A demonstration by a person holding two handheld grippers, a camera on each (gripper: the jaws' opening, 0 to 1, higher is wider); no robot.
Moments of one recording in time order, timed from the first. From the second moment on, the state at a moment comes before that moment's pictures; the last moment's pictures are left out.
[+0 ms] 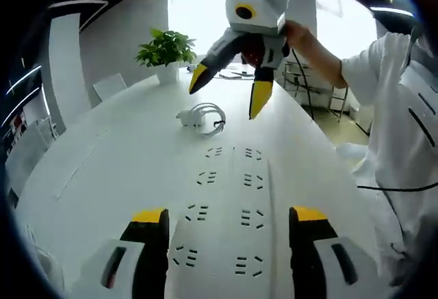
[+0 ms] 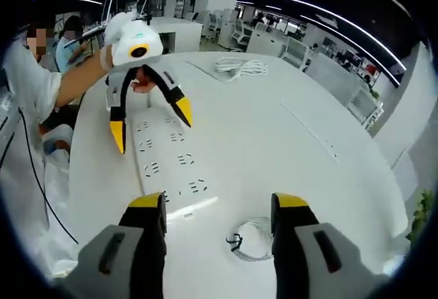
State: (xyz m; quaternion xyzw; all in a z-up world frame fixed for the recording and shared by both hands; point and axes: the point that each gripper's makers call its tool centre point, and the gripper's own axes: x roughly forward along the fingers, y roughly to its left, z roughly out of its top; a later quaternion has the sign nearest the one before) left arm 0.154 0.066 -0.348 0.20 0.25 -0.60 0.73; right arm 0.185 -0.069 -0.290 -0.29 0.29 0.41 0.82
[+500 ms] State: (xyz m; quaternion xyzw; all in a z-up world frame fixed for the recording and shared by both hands) left arm 0.174 0.056 -0.342 0.15 0.21 -0.57 0.78; right arm 0.222 -0.153 -0.278 -0.22 0.24 0.26 0.91
